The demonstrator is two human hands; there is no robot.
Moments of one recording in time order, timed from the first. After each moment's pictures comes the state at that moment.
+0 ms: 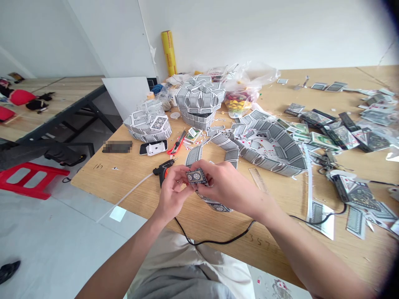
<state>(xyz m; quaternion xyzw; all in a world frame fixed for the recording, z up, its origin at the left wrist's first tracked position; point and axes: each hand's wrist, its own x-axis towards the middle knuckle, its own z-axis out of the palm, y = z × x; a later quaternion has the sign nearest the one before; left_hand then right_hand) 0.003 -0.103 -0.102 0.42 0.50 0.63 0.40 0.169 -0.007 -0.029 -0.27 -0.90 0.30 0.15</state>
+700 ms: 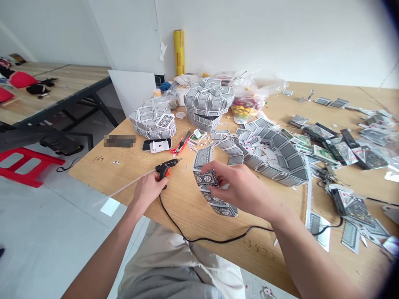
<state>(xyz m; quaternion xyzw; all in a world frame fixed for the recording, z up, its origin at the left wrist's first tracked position) -0.092 -0.112 -0.121 0.37 0.86 0.26 0.25 0.180 0.000 -0.013 -0.27 -0.91 0.30 0.11</state>
